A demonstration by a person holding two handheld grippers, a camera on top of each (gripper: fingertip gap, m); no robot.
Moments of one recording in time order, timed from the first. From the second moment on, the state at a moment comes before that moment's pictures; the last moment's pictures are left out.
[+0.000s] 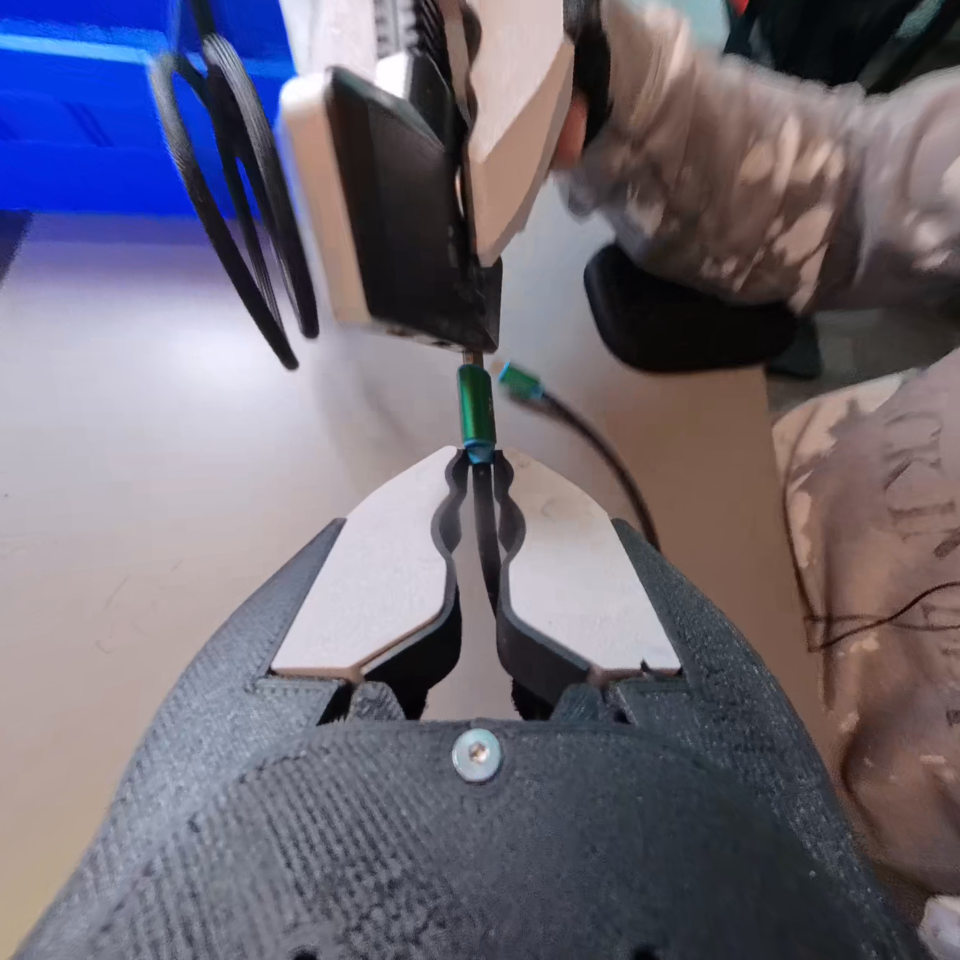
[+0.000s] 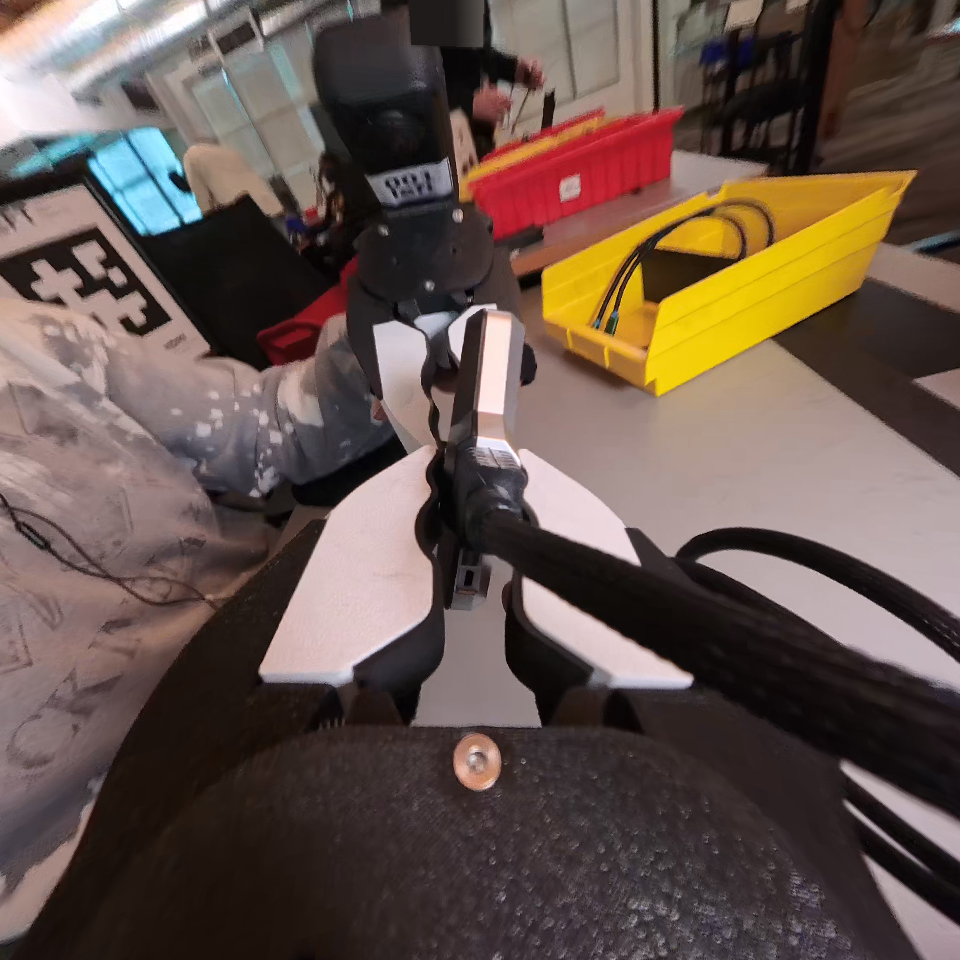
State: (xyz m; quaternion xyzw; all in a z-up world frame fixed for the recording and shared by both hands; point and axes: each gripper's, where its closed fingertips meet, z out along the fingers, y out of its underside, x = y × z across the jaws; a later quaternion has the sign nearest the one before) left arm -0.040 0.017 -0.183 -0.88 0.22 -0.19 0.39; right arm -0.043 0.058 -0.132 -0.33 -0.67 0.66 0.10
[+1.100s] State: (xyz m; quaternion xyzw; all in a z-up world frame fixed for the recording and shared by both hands) left arm -0.047 0.016 -0.093 -0.72 0.18 -0.30 0.60; right arm -0.039 0.061 -0.057 -0.27 -0.47 0.83 0.15
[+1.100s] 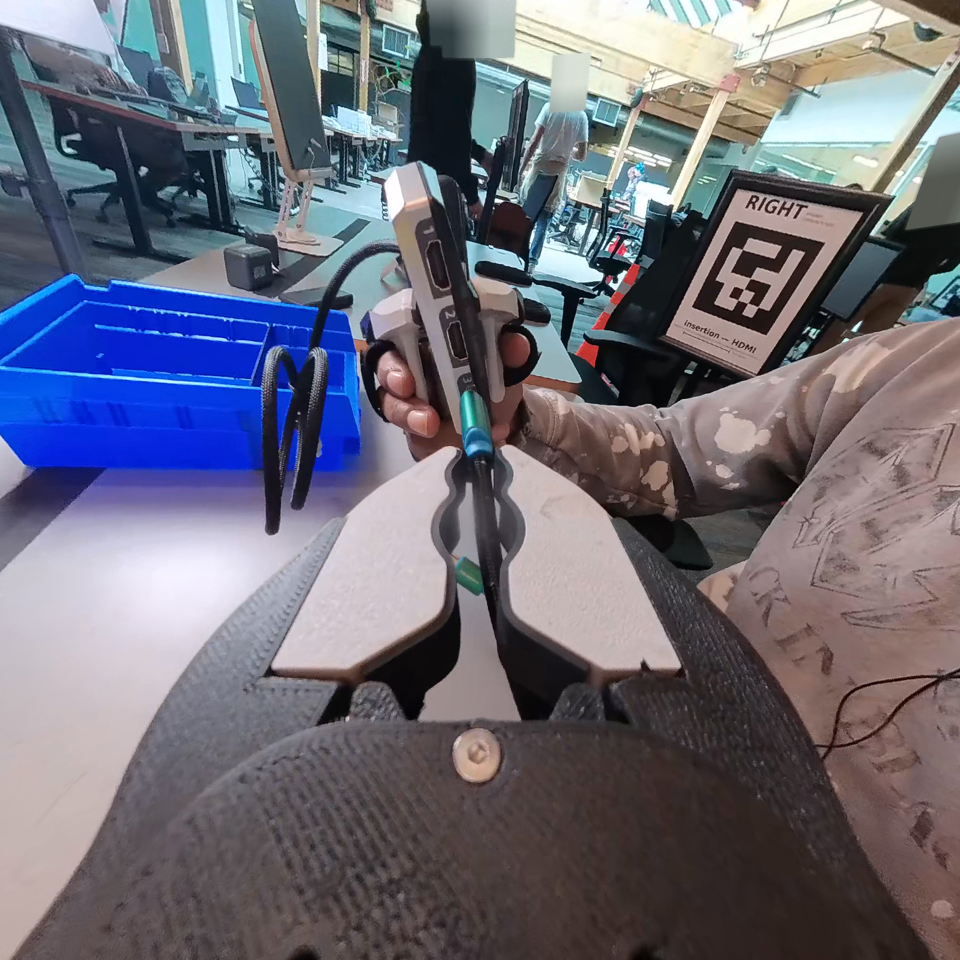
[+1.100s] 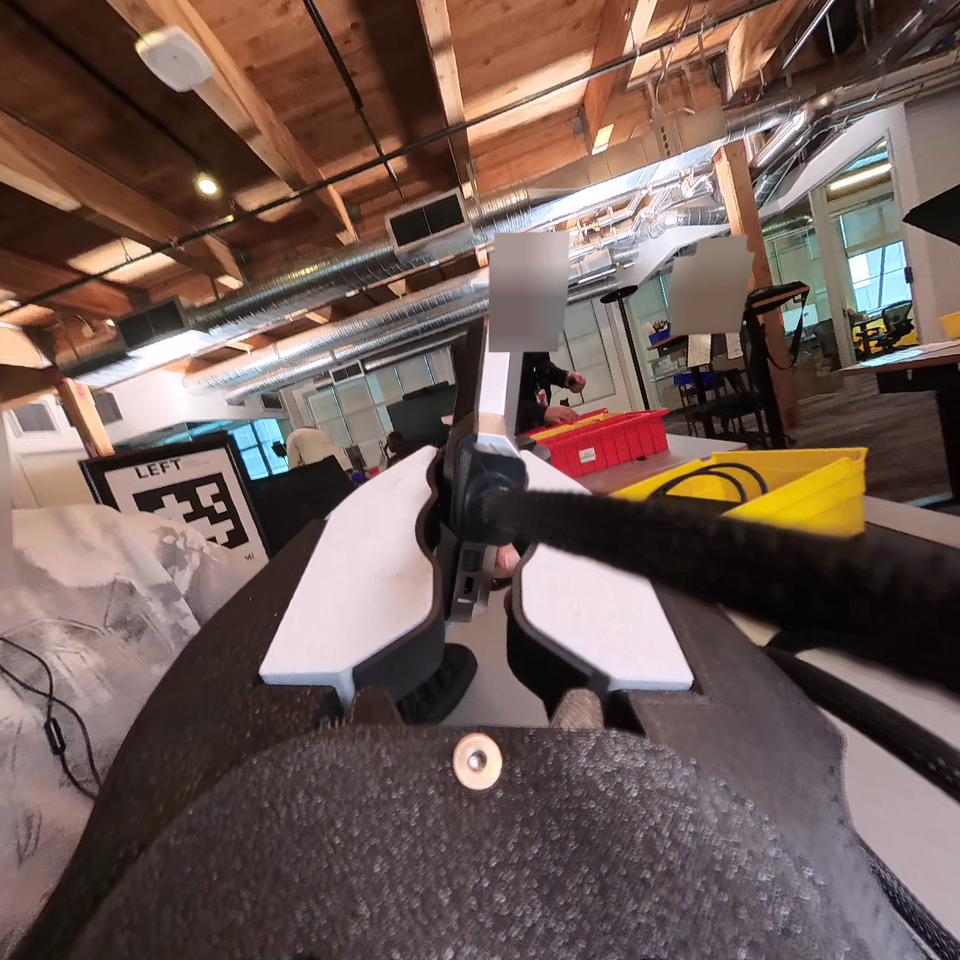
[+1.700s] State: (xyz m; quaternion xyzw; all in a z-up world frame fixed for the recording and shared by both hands) left arm -0.027 0.003 -0.088 -0.73 0.24 -0.25 0.59; right arm -0.019 0.025 -0.071 -0.22 -0.61 0.75 0.15
